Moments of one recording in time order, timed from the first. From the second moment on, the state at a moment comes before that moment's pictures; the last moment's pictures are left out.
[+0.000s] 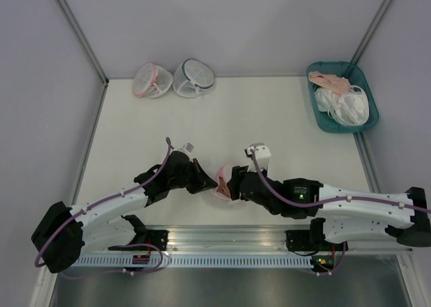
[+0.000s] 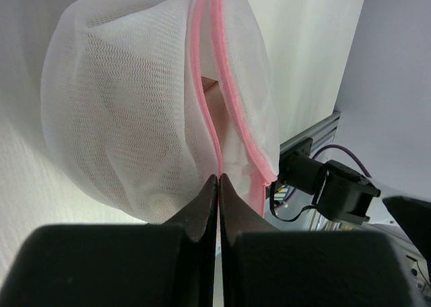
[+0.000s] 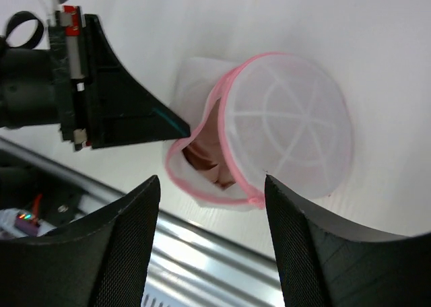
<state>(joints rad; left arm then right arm) -0.79 1.06 0.51 -0.09 0.18 -1.15 1.36 1.02 0.92 -0.62 0.62 0.91</state>
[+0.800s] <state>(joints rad) -0.79 0.99 0.45 -0.09 0.18 -1.19 1.23 1.38 0.94 -0.31 0.40 0.76</state>
